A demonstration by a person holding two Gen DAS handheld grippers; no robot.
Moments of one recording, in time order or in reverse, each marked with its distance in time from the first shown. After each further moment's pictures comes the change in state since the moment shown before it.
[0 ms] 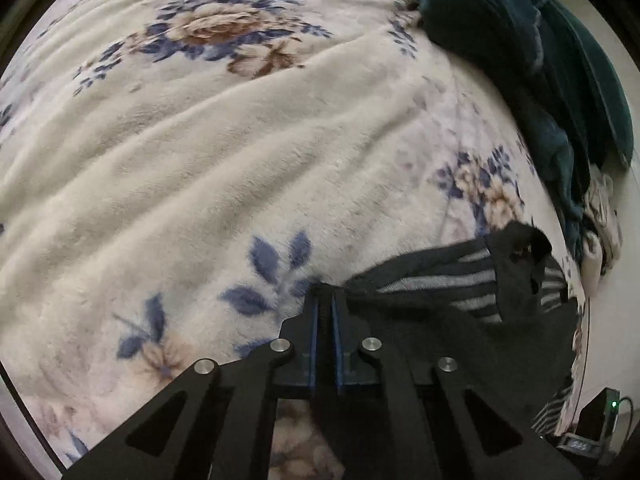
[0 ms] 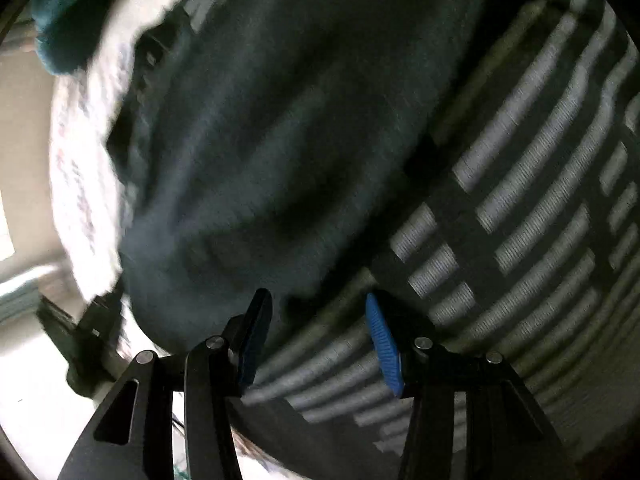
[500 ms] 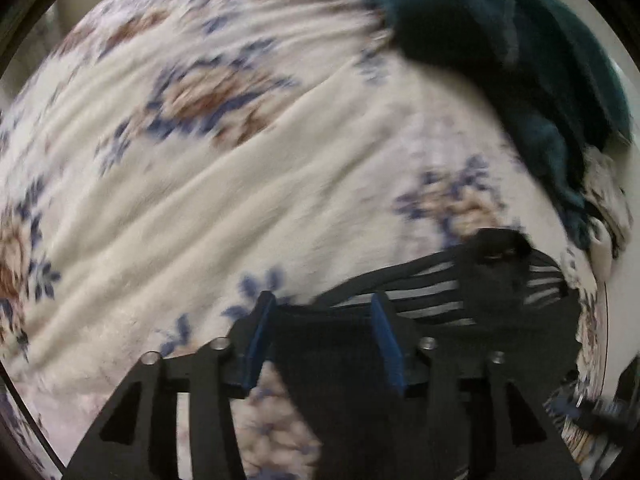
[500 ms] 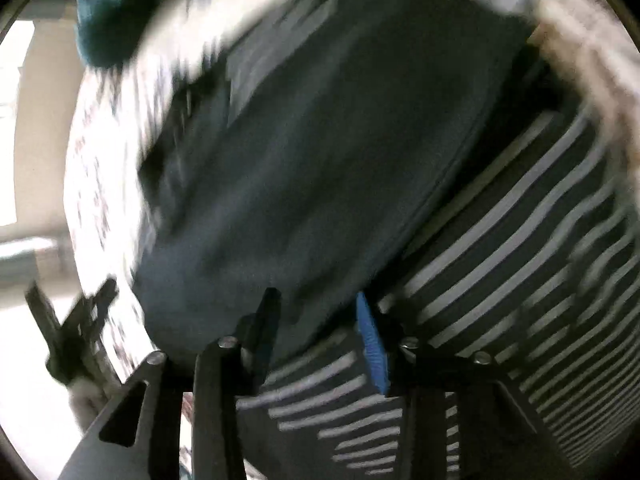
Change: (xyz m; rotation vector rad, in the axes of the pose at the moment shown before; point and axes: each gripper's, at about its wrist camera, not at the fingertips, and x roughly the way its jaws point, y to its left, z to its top) left arm -0.052 -0.077 0.011 0.151 -0.053 0.102; right arm -0.076 -0.023 0.030 -0.128 -0.103 -0.017
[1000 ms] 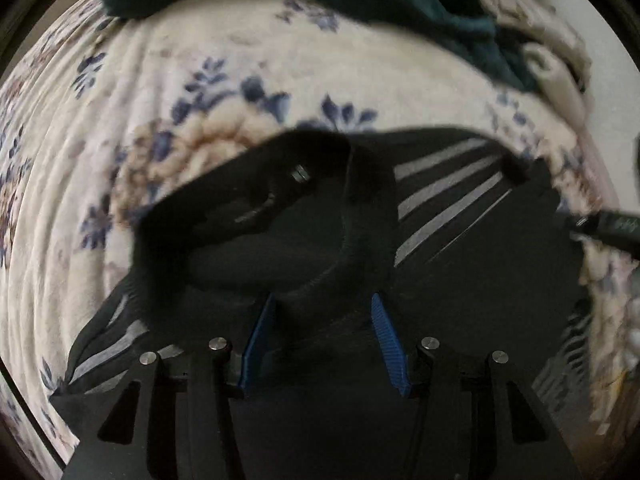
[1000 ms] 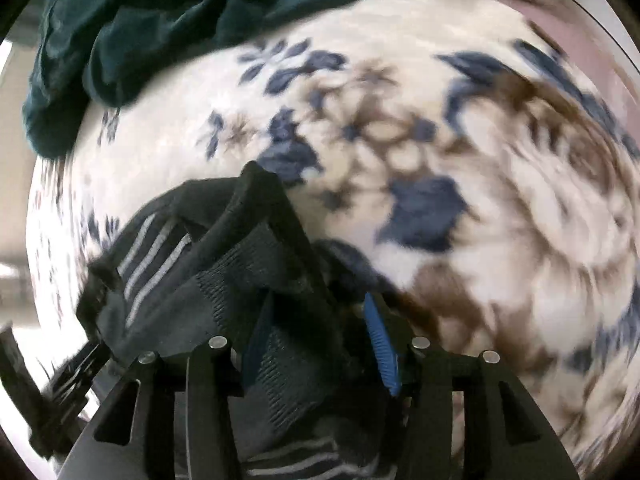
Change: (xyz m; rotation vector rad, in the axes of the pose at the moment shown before) left arm 0.112 -0.212 -0.029 0.474 0.210 -0.043; right arm -0.024 -0.073 0.161 -0.076 -0.108 -0.177
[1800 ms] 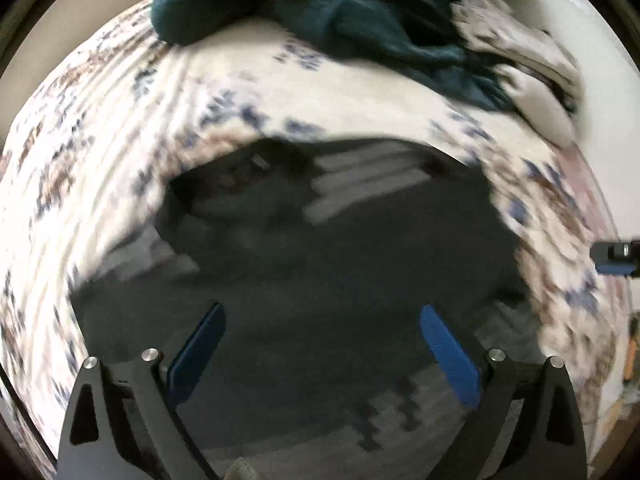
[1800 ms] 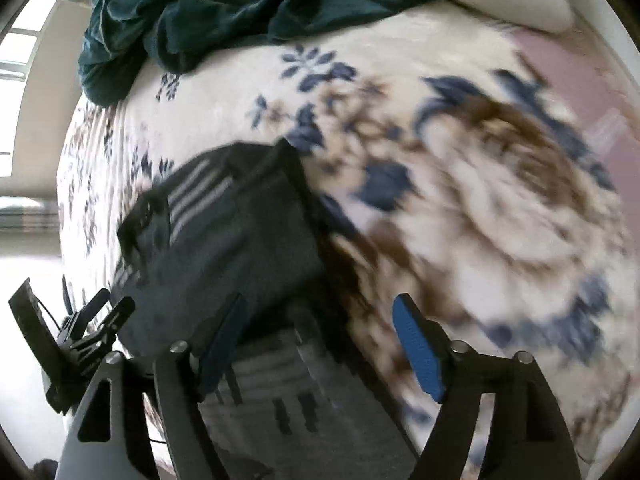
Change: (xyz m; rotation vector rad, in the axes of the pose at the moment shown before) left arm -0.086 -0.095 -0.058 -0.140 -0.075 0.081; right arm -0.091 -0.039 -0.016 -0.141 0.137 0.084
